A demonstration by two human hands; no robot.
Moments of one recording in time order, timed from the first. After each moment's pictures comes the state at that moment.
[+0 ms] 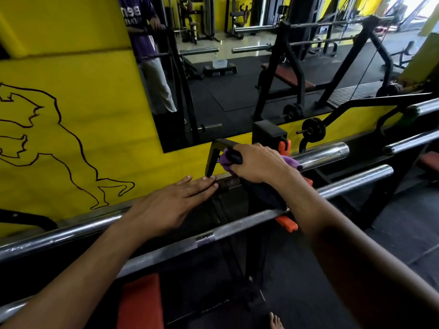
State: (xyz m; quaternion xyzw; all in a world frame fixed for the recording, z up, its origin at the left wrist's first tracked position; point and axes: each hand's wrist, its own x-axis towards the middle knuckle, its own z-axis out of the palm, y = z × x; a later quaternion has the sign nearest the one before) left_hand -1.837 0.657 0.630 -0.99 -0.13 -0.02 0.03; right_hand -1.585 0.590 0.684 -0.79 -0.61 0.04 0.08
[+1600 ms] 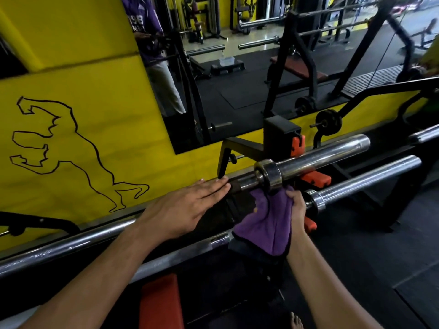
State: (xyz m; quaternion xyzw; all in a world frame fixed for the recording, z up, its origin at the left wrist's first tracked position) left_hand -1.833 0.655 0.630 -0.99 -0.14 -0.05 0.07; right_hand -1.602 0.532 0.559 -0.43 -0.02 0.46 0.77
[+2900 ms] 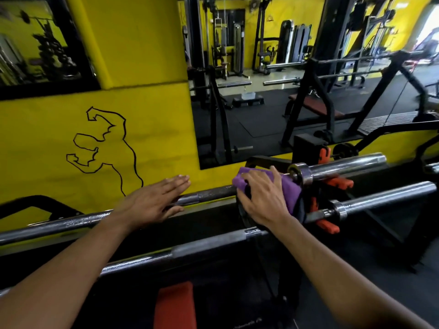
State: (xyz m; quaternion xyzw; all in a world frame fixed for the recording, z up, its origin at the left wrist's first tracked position) left_hand -2.027 0.680 0.639 -0.96 -0.26 -0.02 0.13; right_hand -1.724 0.557 0.610 -0.69 -0.65 -0.11 0.28
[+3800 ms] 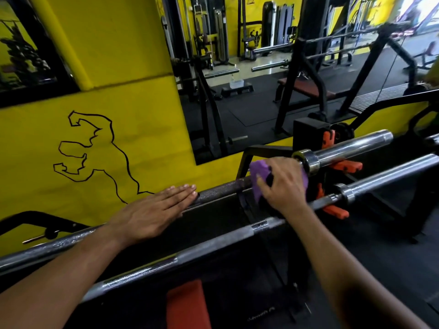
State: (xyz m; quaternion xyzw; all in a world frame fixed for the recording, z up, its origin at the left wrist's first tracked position) left_hand -2.033 0.697 0.627 -0.98 -0.14 -0.01 0.17; right_hand -1.690 0.570 0.588 -0.72 -0.57 -0.19 0.35
